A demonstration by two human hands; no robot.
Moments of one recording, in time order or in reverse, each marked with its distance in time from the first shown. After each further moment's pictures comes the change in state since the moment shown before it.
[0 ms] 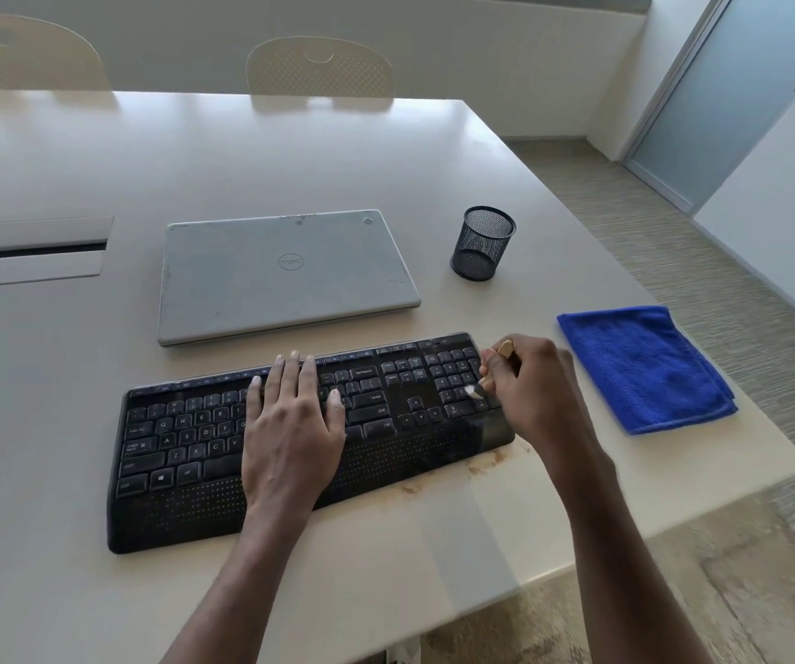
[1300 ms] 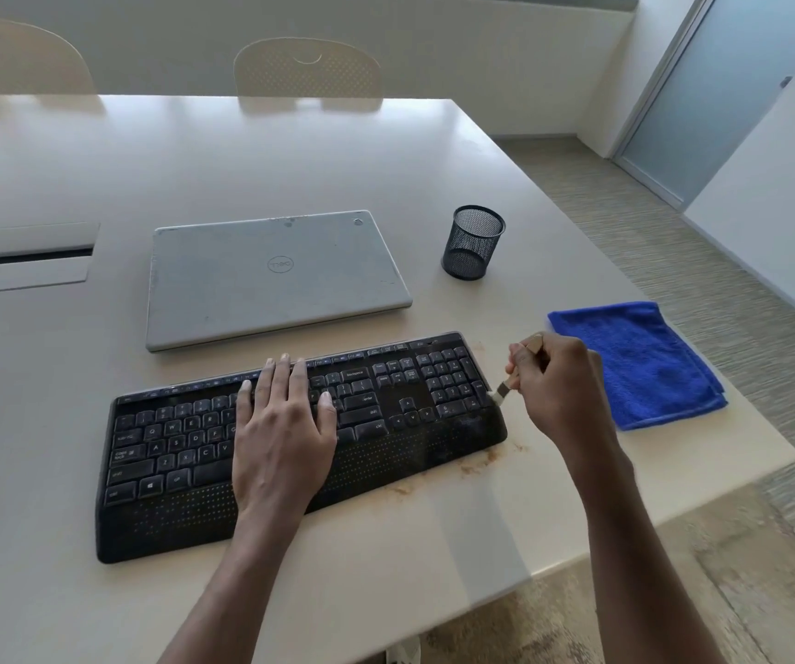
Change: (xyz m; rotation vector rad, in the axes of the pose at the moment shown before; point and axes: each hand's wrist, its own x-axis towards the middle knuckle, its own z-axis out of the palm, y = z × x) left_hand -0.001 -0.001 0.000 0.001 0.018 0.008; right_hand 0.006 0.028 -0.012 0.021 0.093 0.055
